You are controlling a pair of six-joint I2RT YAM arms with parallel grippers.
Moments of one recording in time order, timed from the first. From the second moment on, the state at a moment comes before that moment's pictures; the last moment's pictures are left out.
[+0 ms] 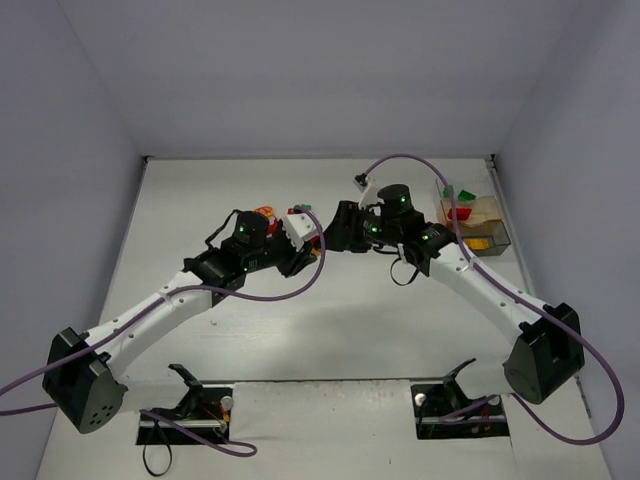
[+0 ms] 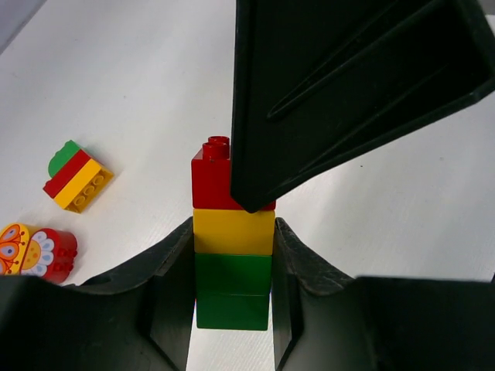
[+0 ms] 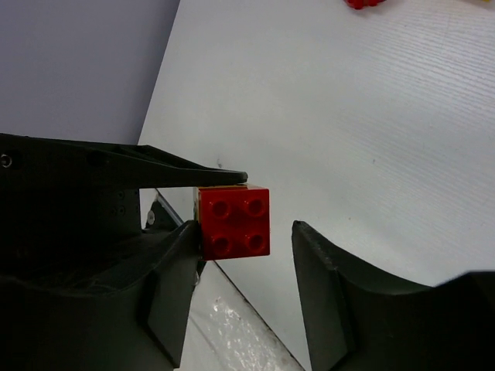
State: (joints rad) left arm -0.68 1.22 0.97 -0.18 0.30 0.22; right arm 0.56 1.37 1.08 -0.23 -0.46 0.63
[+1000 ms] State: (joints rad) left arm -0.69 1.18 0.85 -0.17 0.27 0.21; right arm 0.40 1.33 1.07 -0.24 -0.45 0.59
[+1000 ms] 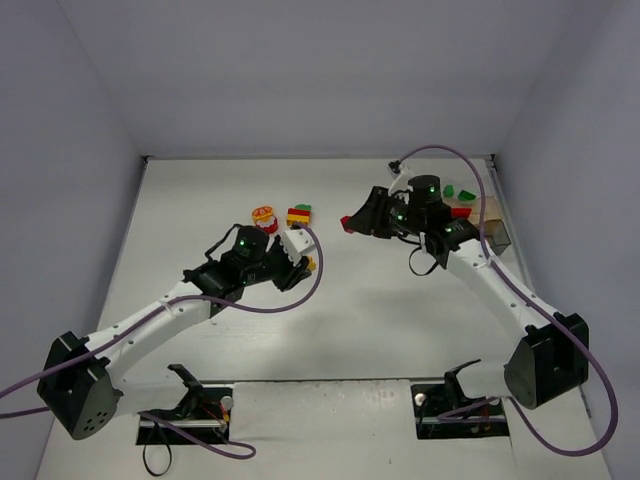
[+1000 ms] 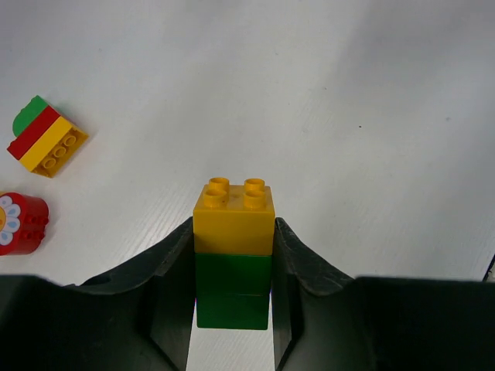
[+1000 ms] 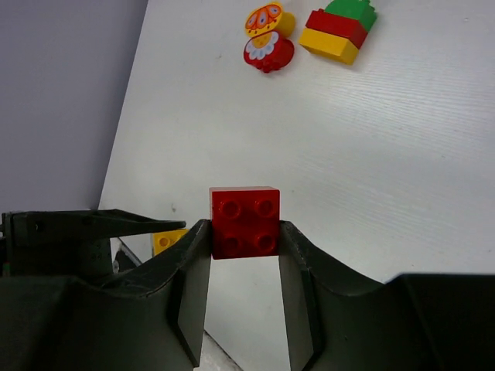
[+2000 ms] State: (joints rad) left arm -0.69 1.17 0.84 -0.18 0.19 0.22; right arm -0.26 1.83 1.38 -0.36 0.19 0.37
